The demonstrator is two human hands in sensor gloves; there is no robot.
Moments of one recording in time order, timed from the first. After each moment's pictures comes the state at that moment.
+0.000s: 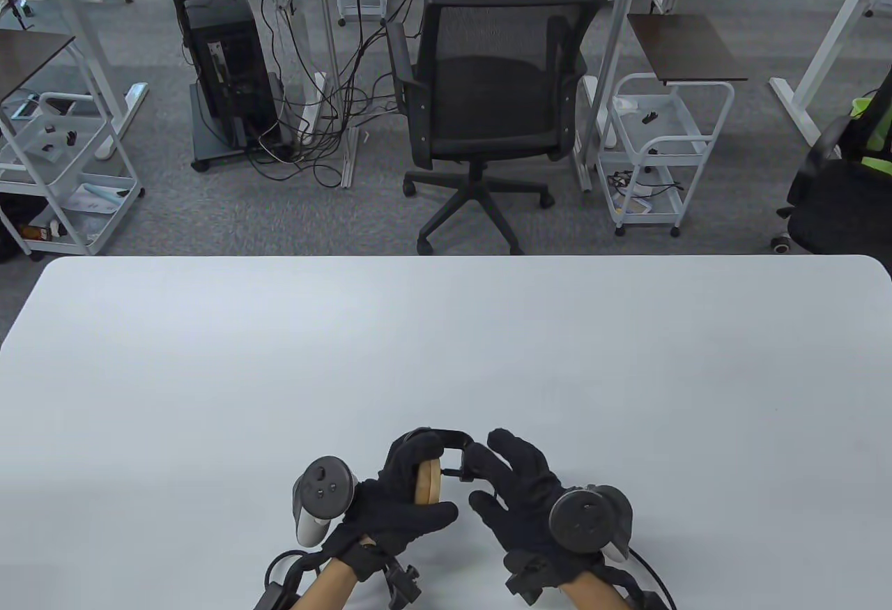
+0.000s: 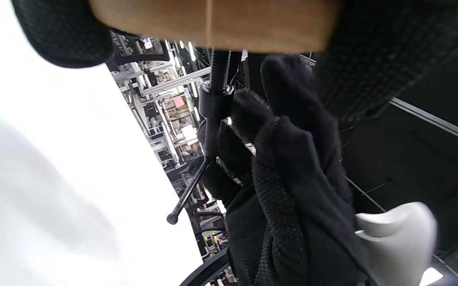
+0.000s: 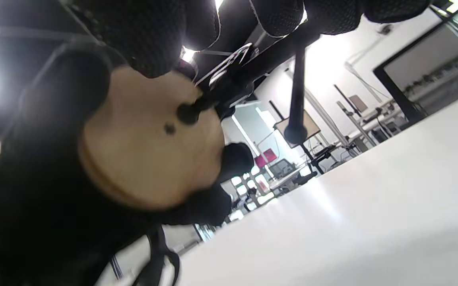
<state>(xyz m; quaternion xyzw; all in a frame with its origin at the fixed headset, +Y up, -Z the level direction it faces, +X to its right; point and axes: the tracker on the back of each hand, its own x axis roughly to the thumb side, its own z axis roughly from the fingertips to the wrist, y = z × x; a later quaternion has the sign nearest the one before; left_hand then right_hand) -0.130 -0.777 -0.311 -0.03 -0.26 0.58 0.77 0.107 -0.752 -0.289 0.31 -0.14 0.89 0.31</state>
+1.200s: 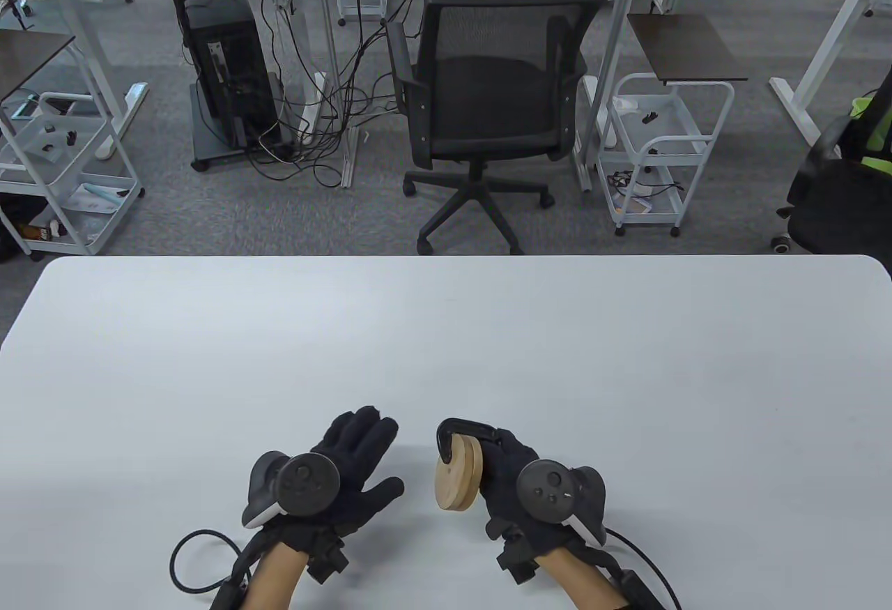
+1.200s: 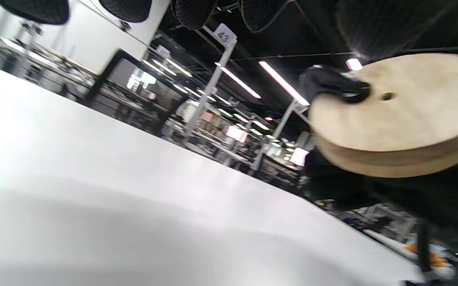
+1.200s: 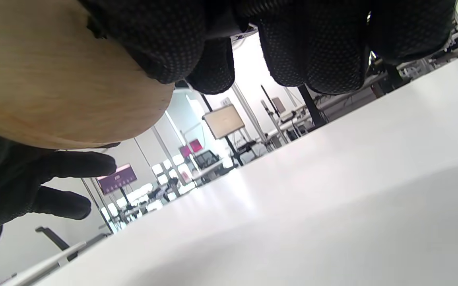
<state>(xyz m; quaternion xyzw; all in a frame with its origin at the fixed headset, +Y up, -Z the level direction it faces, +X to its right) -0.203 -0.753 -0.323 0.05 -0.24 0.24 0.94 0.101 -0.756 -0.327 0.16 -0.07 0.94 0.29</state>
